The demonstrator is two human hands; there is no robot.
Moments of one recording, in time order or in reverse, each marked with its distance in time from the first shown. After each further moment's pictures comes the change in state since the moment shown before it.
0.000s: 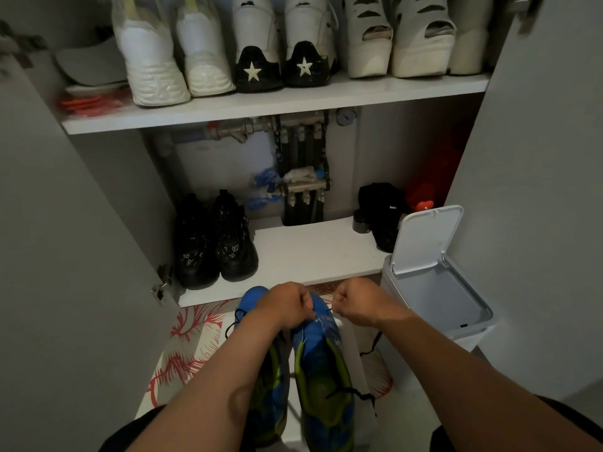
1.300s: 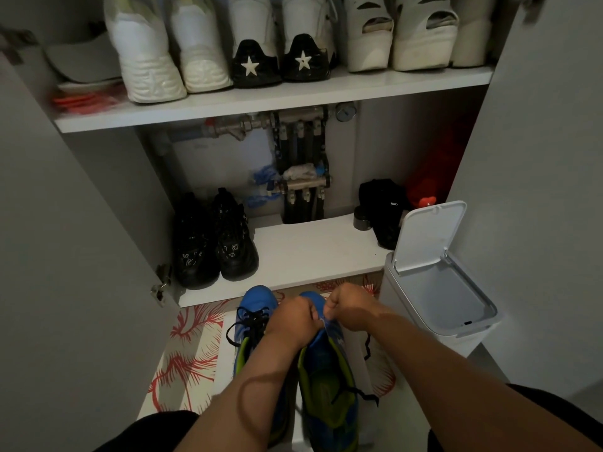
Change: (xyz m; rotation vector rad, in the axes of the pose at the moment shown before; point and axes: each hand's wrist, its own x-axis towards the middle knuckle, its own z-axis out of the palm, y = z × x) left_hand 0.001 -0.005 0.045 0.017 0.165 0.004; right_hand 0.022 -0.001 0.024 0.095 -0.141 0.079
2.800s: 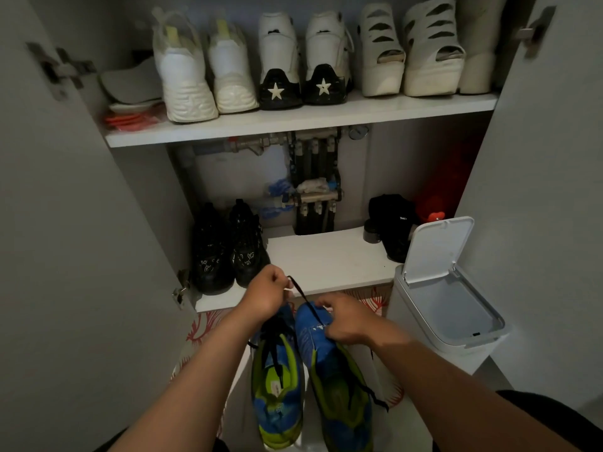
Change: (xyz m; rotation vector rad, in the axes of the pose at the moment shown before) left_hand -0.018 -0.019 -0.088 -0.749 0.165 -0.222; right_hand -0.016 -0.025 0.019 -0.115 0.073 -0.156
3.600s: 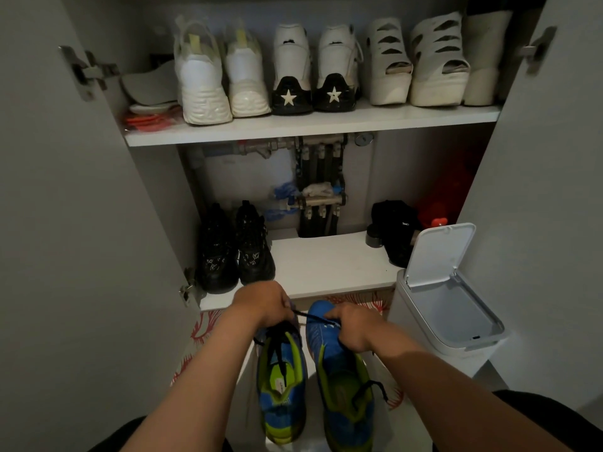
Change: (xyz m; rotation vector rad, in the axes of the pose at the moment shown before) left_hand -0.011 0.005 -0.028 1.058 -0.184 0.166; right_hand -0.009 -0.002 0.001 -0.293 -0.087 0.016
